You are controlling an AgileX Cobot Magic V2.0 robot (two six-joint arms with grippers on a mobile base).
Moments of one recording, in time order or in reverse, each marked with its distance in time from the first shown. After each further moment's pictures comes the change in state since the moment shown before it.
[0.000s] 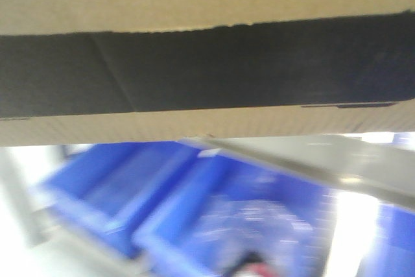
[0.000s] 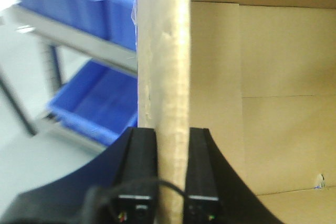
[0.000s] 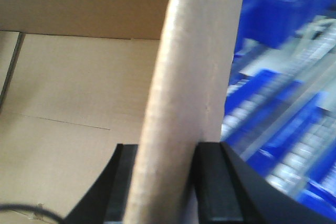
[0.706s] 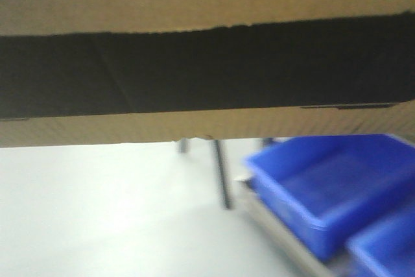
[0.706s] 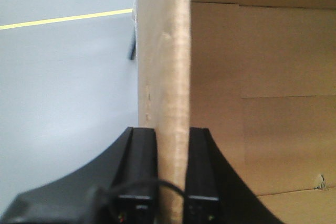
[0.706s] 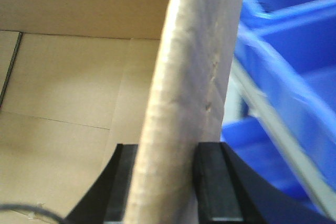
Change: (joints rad) left arm 0.000 0.000 0.000 0.000 0.000 0.000; right arm 0.000 0.000 0.000 0.000 0.001 0.000
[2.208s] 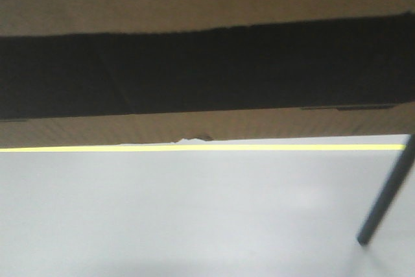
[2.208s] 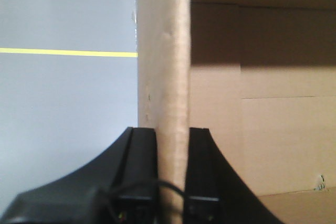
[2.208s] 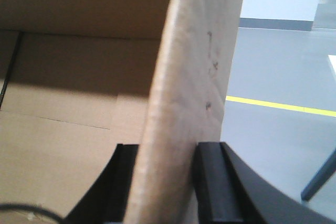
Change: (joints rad) left arm 0.000 -0.002 0.000 -0.002 0.000 0.001; right arm 0.000 -0.001 0.000 0.000 0.004 0.000
